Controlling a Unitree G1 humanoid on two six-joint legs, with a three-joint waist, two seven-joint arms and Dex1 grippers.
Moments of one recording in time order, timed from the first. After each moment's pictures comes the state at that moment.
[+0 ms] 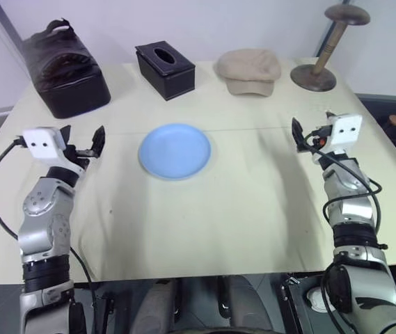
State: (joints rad) left arm -0.29 0.39 0.37 -0.04 -0.42 0.23 -0.30; right arm -0.56 -0.45 -0.25 0.51 0.18 -0.15 0.32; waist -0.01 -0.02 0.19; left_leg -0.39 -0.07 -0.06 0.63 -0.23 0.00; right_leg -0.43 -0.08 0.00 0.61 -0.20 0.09
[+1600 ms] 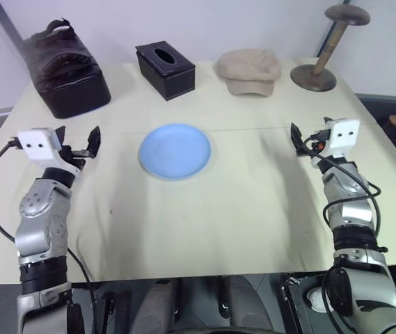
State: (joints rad) left arm -0.29 0.40 0.38 -0.04 -0.42 0.22 -0.28; right arm -0.54 -0.45 -0.25 0.50 0.18 -0.14 0.32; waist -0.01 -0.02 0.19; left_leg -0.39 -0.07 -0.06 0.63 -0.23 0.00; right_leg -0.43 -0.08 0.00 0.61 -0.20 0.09
